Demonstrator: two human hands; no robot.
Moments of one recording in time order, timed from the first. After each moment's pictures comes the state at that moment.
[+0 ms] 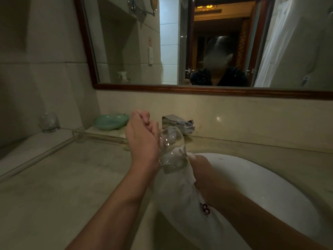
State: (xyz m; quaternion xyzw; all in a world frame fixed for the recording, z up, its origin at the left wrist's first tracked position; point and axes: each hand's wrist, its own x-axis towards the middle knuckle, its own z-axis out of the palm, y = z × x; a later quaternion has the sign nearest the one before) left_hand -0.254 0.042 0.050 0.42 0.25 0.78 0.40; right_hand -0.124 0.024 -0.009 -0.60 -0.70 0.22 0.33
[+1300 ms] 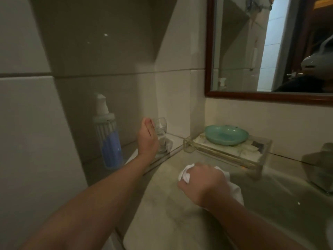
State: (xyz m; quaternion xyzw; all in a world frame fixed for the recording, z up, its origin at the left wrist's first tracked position) left_hand -0.652 0.206 -0.001 0.47 0.55 0.69 -0.07; right_hand -0.452 0.147 -0.032 -0.53 -0.84 0.01 0.11
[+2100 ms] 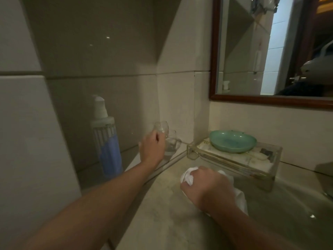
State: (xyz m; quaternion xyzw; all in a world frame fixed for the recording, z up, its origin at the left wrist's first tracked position) left_hand -0.670 0.234 -0.026 0.51 0.69 0.50 -0.06; right_hand -0.460 0.165 -0.044 -0.53 -0.82 -0.02 0.21
